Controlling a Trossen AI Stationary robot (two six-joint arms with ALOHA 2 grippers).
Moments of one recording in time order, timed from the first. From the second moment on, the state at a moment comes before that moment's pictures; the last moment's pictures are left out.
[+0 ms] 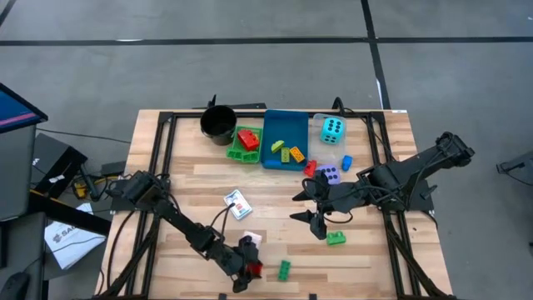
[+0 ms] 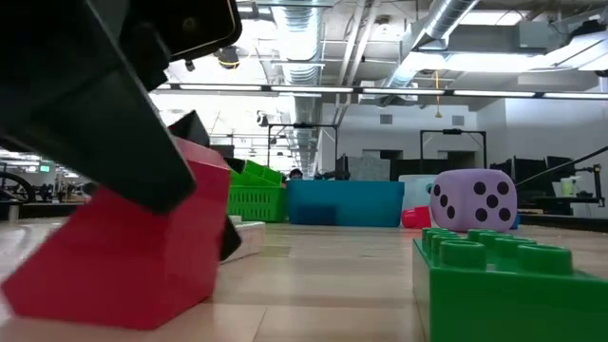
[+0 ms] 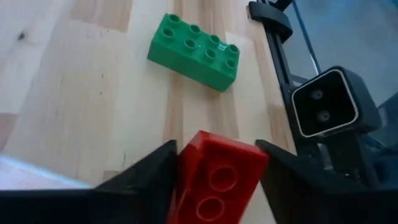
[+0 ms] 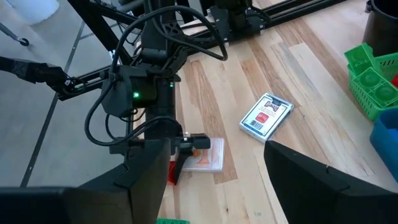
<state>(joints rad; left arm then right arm) -0.66 2.00 0.97 0.39 -0.21 -0.67 0.45 1.39 1.39 -0.59 0.34 0.58</state>
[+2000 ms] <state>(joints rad) -0.47 1.00 0.97 -0.03 -0.50 -0.77 0.28 1.40 1.39 -0.30 0.42 0.59</state>
